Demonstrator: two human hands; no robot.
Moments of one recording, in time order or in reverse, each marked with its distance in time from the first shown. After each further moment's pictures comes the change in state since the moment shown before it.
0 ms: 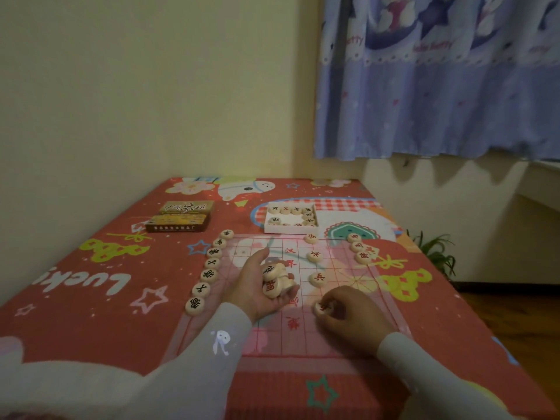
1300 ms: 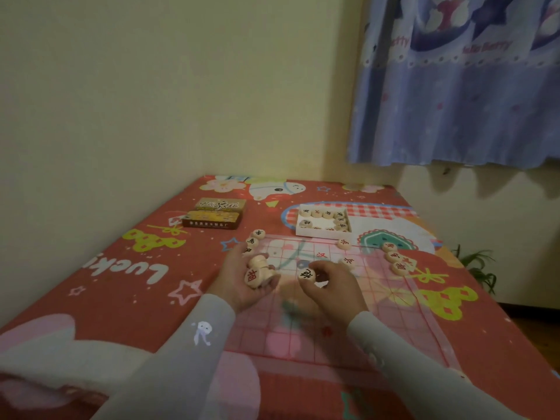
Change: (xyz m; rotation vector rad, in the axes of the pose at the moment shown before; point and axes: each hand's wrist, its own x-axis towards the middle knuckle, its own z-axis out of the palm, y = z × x) left_hand -0.028 0.059 -0.051 -0.059 0.086 0.160; right_hand 0.068 -0.069 0.040 0.338 0.176 0.012
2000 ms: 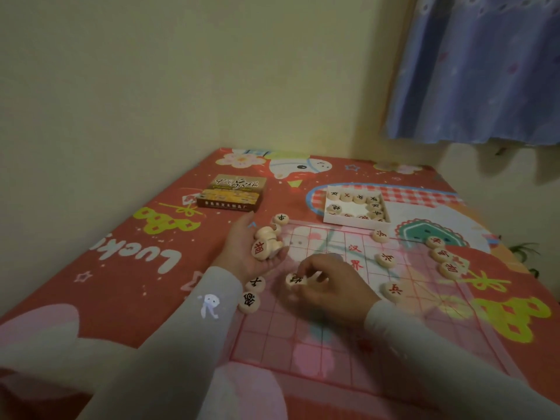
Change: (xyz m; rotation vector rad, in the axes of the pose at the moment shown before) left_hand 0.049 0.052 -0.021 -0.048 -0.017 0.008; right_hand 0.038 -0.015 0.037 -0.026 -0.383 -0.237
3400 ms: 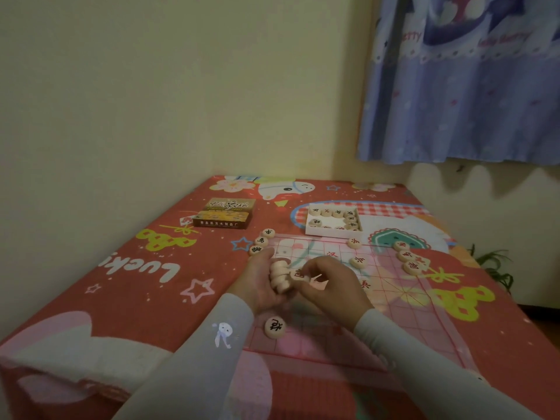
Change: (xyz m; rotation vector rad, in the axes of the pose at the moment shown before) left_hand -0.050 -0.063 0.029 0.213 0.145 -0.050; right_hand -0.050 -0.022 -0.017 0.007 0.312 -0.025
